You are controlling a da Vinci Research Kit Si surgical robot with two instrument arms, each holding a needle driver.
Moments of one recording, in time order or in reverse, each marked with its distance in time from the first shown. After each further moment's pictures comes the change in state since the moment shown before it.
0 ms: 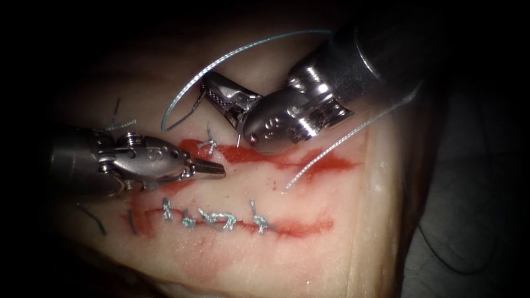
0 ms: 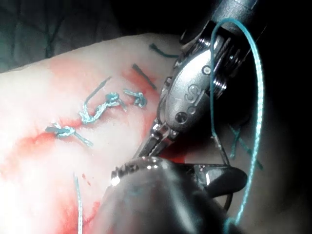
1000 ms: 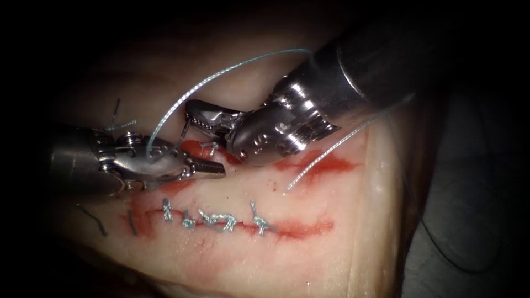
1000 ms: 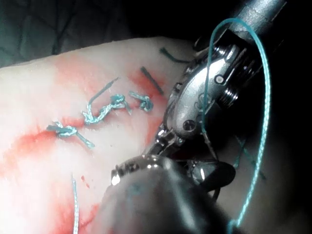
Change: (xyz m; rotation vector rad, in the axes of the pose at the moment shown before) right arm -0.001 0.001 0.001 -0.095 -0.055 0.137; left arm 0.000 0.000 0.000 -0.001 -0.001 -0.036
